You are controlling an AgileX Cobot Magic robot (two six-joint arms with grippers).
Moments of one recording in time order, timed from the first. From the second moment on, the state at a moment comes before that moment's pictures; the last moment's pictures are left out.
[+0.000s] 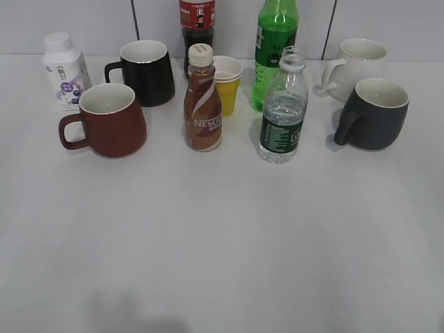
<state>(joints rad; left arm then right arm) -0.06 -0.01 -0.52 0.06 1.06 -0.07 0.03 -0.01 -0.50 0.03 1.04 -0.02</state>
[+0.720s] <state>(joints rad) -0.06 -0.01 -0.52 0.06 1.06 -0.07 0.03 -0.01 -0.50 0.03 1.04 -0.02</state>
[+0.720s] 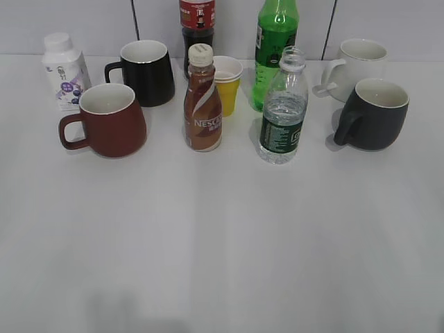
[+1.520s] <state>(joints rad) -0.06 -0.01 -0.52 0.06 1.06 -0.07 0.03 -0.01 -0.50 0.04 1.04 -0.02</state>
